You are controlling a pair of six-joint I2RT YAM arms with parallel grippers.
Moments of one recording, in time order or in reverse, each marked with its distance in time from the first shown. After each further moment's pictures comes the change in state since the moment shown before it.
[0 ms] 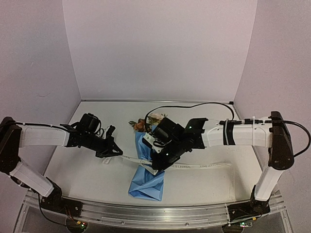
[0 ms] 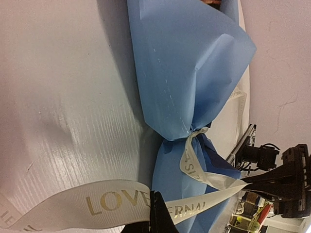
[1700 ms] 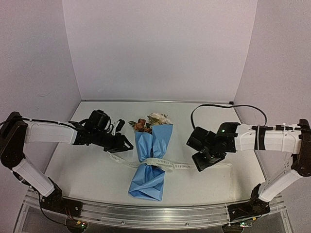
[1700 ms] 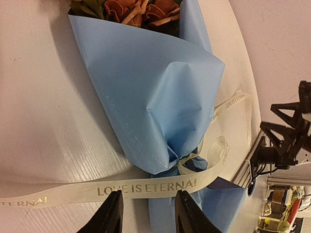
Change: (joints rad) left arm -0.109 0.082 0.099 0.069 -0.125 0.087; right arm -0.116 -0.330 -0.362 -0.279 0.561 0.180
